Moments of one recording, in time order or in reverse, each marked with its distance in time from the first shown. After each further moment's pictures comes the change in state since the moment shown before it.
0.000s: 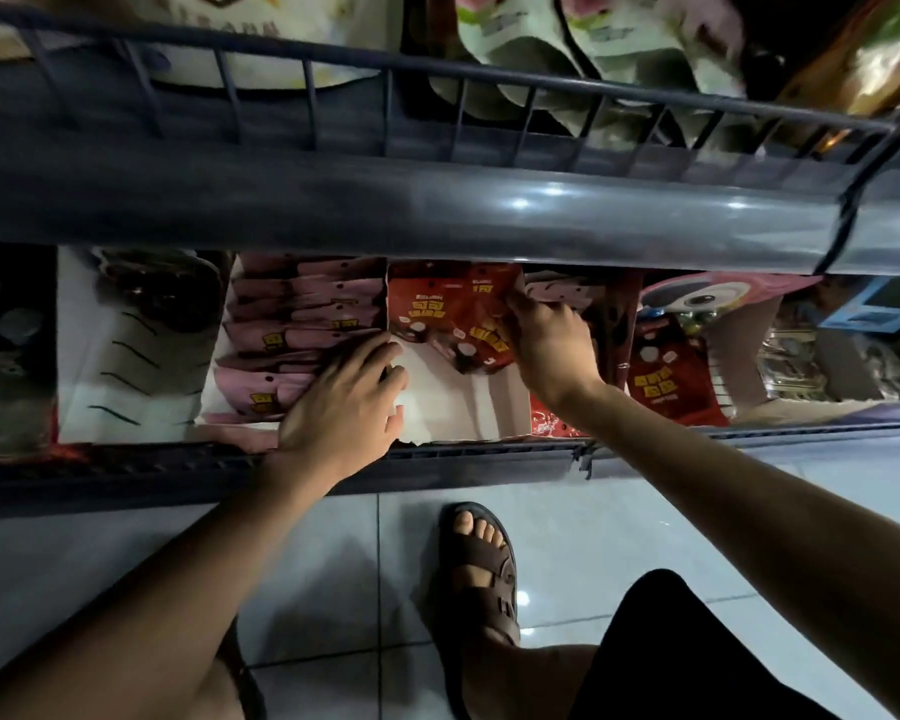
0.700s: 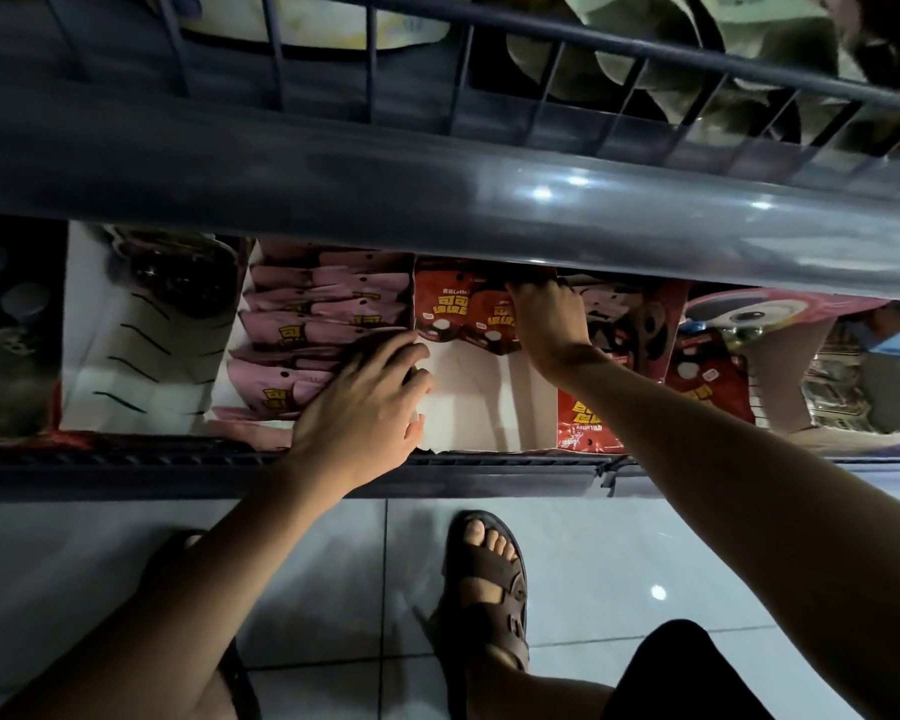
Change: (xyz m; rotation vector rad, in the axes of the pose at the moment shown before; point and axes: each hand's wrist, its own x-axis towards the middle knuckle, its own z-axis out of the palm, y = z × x) left_hand 0.000 -0.003 0.003 -0.052 0.027 -0.003; right_hand 0.066 0.021 0.067 -0.262 -0.060 -0.030
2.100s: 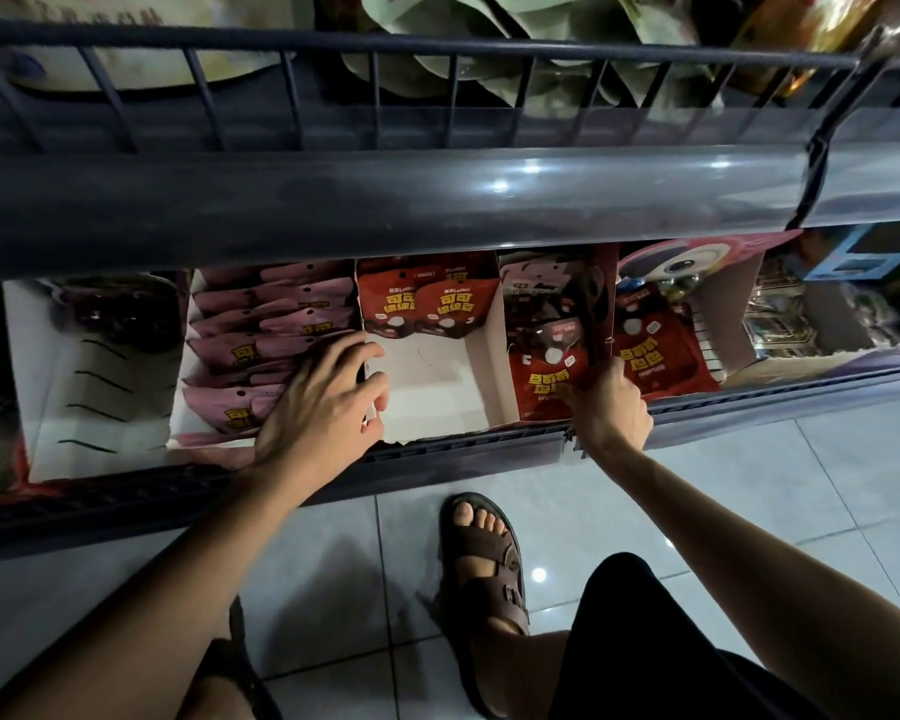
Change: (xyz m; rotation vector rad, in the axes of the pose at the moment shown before) left_hand 0.003 0.004 -0.010 -0.047 -0.115 -0.012; right_hand -0.145 0.055 -0.001 0.379 -0.045 0.880
